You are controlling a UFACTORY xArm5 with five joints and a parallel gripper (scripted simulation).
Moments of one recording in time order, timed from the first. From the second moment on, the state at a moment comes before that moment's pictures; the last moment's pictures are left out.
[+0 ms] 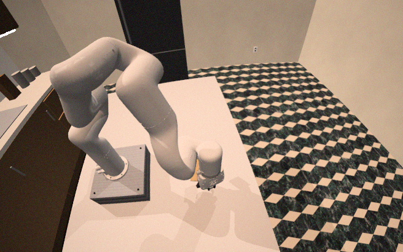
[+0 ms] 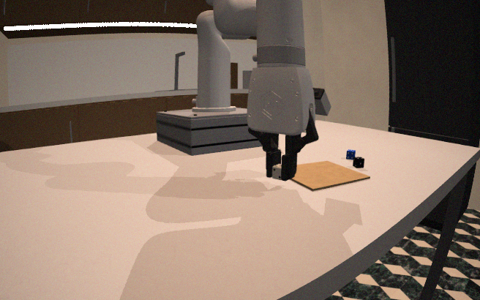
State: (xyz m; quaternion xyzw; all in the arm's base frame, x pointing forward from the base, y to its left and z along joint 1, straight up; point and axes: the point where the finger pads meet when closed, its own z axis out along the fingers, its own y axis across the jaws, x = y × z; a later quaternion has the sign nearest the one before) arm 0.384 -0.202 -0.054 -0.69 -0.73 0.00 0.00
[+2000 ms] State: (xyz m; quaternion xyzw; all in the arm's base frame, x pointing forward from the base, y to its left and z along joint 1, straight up) arm 0.353 -0.088 0.032 -0.79 -0.62 0.00 0.00
